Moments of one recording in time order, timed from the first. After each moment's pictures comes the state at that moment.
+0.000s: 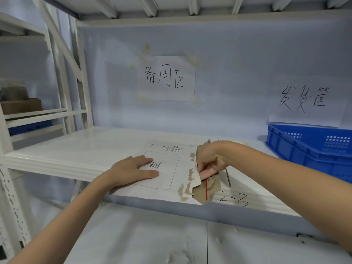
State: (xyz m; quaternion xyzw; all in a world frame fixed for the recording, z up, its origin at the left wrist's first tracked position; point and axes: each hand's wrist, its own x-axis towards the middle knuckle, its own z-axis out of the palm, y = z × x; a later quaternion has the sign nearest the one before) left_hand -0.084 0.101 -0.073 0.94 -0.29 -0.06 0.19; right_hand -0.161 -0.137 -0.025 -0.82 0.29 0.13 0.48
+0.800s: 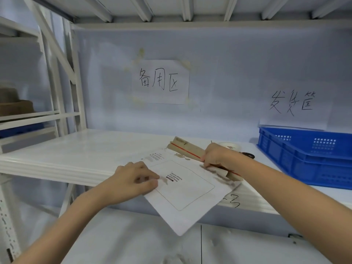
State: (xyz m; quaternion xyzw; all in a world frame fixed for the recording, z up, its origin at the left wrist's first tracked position) left_hand -0.116 0.101 -0.085 0.87 -0.43 0.04 0.23; right_hand -0.167 -0.173 -0.030 -0.95 0.26 -0.01 0.19
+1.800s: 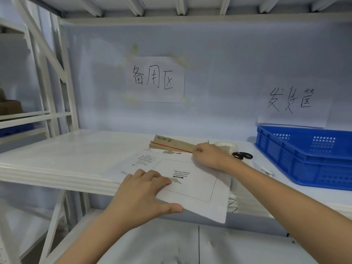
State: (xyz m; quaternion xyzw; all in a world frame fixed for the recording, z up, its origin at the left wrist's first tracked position) left_hand -0.163 0.056 -0.095 0.89 -0.40 0.17 0.13; right_hand -0.163 -0.190 -0.045 -0.96 0.14 -0.13 0.21
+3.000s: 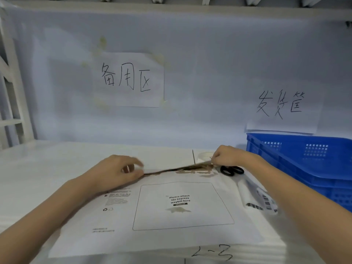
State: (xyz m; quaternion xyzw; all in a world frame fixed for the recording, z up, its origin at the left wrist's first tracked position) left_hand 0.010 -0.012 -0.064 0.87 -0.45 0.08 0.20; right_hand -0.129 -0.341 -0.030 -0.97 0.22 -0.03 0.13
